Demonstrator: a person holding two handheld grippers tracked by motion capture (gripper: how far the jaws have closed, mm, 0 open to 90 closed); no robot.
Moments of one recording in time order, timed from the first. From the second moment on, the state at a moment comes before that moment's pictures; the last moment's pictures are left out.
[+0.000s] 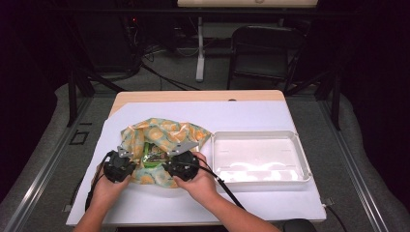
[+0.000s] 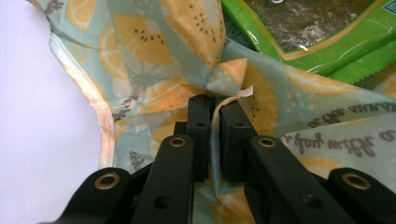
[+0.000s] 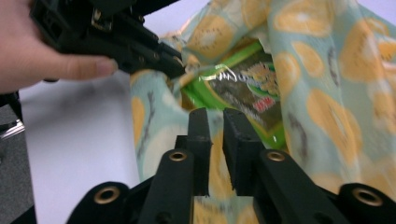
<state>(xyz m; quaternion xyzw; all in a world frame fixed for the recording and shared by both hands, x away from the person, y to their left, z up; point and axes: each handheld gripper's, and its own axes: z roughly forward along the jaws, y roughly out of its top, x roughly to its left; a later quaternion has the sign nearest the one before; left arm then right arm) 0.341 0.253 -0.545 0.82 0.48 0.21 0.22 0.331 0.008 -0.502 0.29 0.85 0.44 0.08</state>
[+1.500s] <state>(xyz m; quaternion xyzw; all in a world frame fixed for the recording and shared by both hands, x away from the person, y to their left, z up) 0.316 0.234 -0.529 0.82 0.46 0.18 0.28 0.342 0.027 -0.513 0.29 0.86 0.41 0.09</state>
